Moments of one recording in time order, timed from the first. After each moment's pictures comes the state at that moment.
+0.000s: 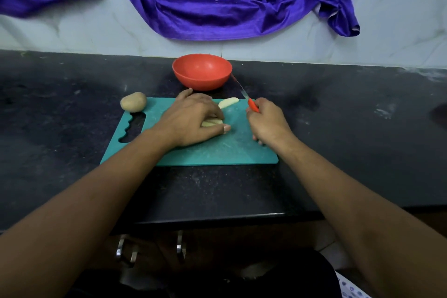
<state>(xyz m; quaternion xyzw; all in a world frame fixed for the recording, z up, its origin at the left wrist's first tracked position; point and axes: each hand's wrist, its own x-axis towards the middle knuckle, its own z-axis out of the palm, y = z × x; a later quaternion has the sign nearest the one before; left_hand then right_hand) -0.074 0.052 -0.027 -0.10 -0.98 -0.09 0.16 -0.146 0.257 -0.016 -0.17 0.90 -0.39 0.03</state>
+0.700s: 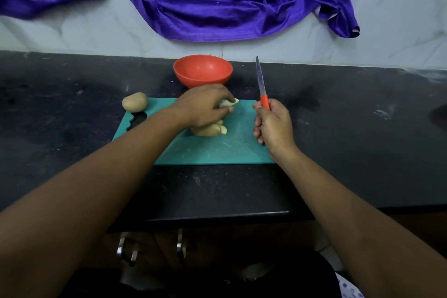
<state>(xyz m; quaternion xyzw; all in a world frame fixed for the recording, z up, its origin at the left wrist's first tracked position) -0.102 0.064 0.003 -0.10 -0.99 -0.10 0.10 -0.135 0.266 -0.031 -0.11 0.74 -0.66 0.03</state>
